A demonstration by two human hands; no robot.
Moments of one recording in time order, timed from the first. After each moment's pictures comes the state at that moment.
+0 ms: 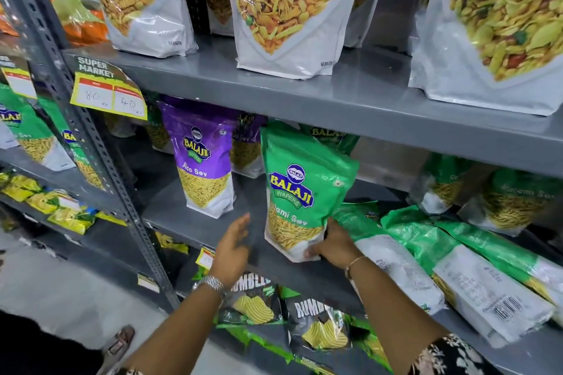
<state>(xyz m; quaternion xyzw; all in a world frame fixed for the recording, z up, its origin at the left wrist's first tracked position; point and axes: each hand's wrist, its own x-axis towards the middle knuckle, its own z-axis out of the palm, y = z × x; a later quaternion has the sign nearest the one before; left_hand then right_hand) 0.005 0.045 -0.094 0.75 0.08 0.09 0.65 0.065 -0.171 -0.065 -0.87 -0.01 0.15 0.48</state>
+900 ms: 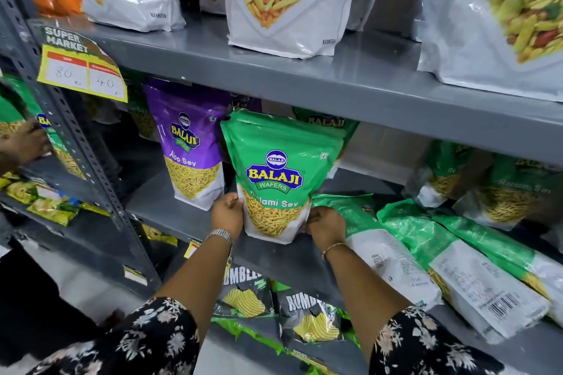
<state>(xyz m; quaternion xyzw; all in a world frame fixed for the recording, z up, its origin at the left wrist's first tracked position) 0.102 0.063 -0.128 0.73 0.20 0.11 0.64 0.087 -0.152 -0.074 -0.91 0.05 0.02 0.40</state>
